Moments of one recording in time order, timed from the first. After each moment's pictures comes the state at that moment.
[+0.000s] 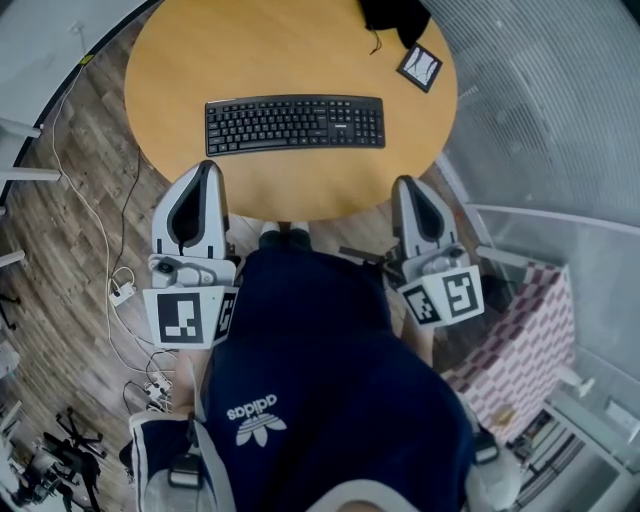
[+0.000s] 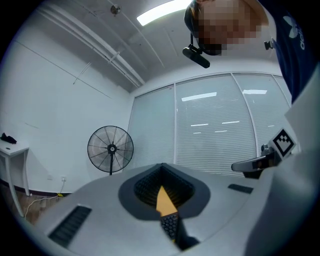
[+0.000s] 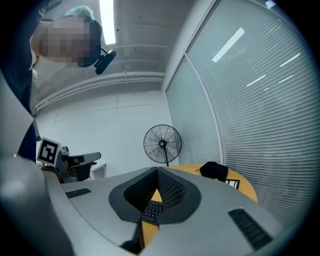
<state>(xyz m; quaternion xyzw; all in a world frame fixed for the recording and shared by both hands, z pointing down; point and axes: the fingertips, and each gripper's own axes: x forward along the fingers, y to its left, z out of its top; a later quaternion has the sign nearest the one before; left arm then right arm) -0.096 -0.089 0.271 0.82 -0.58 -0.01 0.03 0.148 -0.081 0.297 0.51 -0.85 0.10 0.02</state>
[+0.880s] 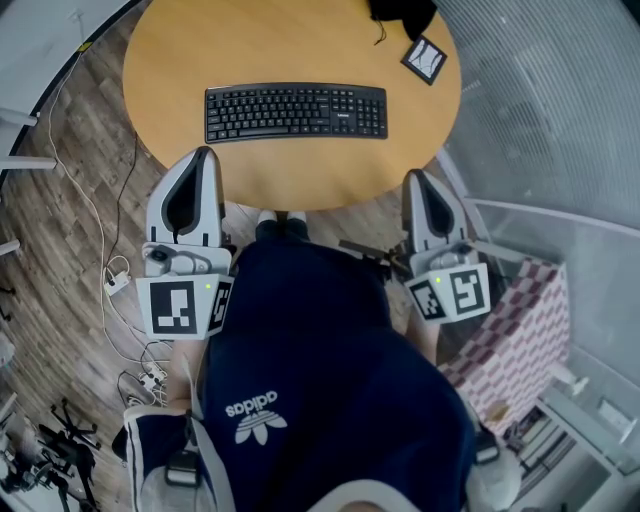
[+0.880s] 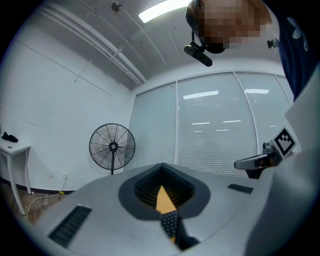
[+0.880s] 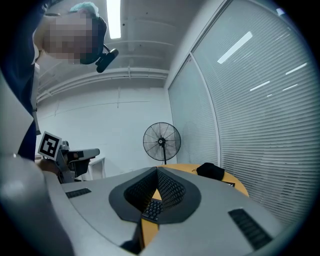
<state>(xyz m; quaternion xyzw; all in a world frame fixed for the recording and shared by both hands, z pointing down) -0.104 -0.087 0.274 0.81 -0.58 0.00 0.04 0.156 -0.077 0.294 0.52 -0.85 0.08 0.05</state>
